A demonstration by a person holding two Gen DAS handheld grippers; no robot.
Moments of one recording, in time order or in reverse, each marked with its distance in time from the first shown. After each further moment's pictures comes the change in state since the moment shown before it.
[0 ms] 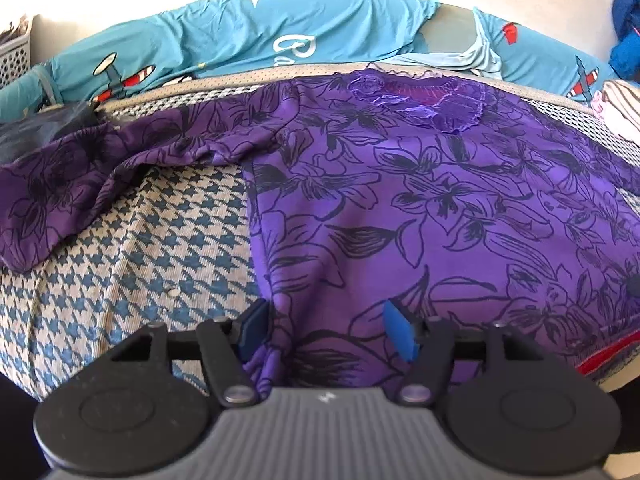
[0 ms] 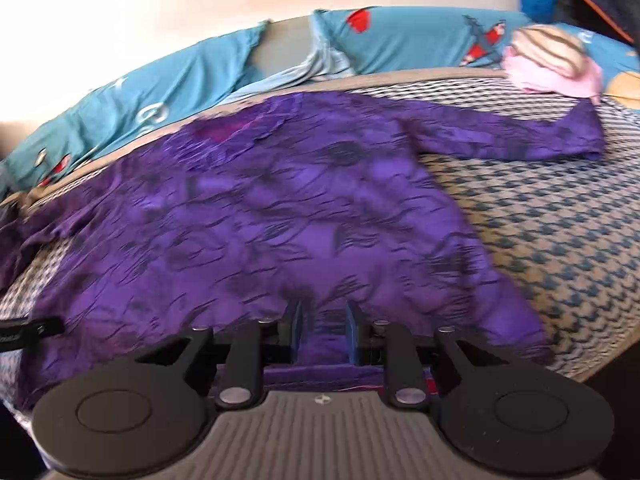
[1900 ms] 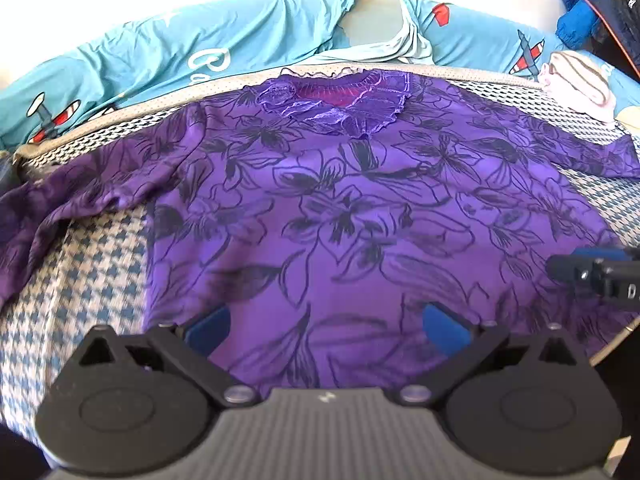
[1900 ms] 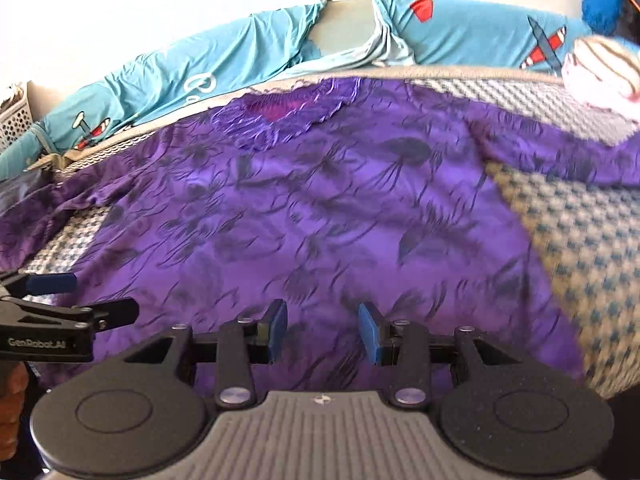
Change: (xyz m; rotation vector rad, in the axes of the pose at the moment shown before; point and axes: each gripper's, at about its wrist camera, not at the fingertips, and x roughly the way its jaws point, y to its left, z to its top) left arm 0.010 -0.062 0.036 0.107 0.029 -0.100; right arm 0.013 0.020 0.027 -0.105 0.060 0.062
